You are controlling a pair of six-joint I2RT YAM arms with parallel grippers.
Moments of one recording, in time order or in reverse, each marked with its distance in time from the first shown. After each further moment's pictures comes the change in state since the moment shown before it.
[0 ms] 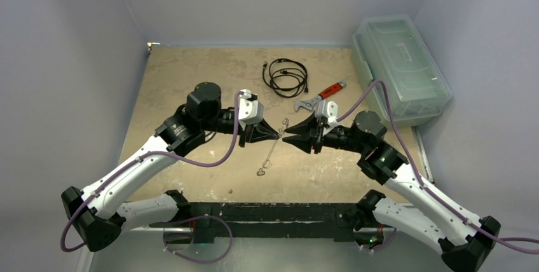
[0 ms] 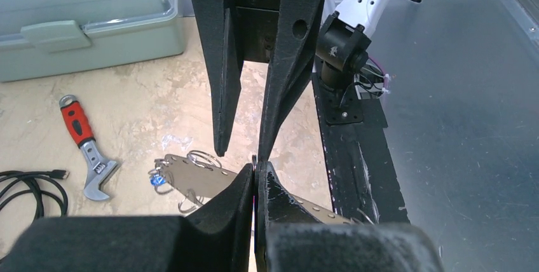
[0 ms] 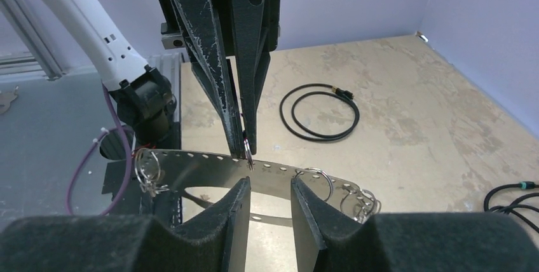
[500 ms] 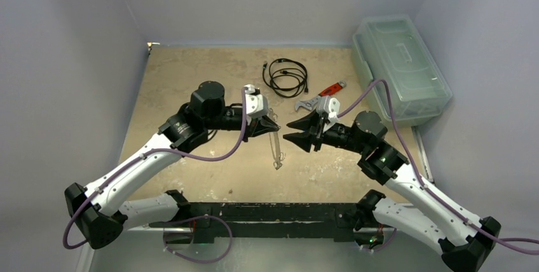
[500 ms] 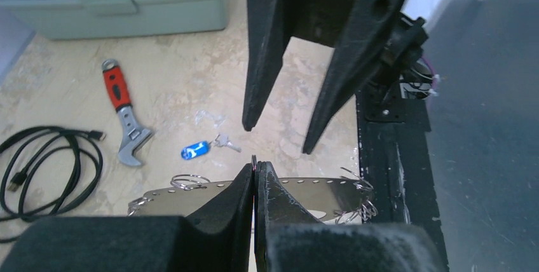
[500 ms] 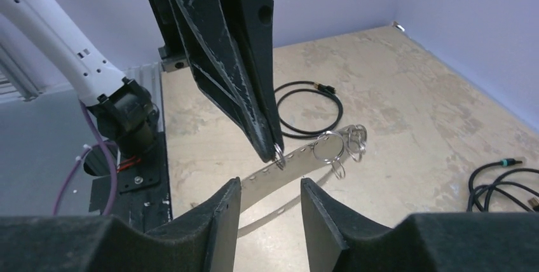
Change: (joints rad) left arm 0.002 0.042 0.000 -0.001 -0.181 -0.006; right arm 0.000 0.000 0.000 0.000 0.093 0.044
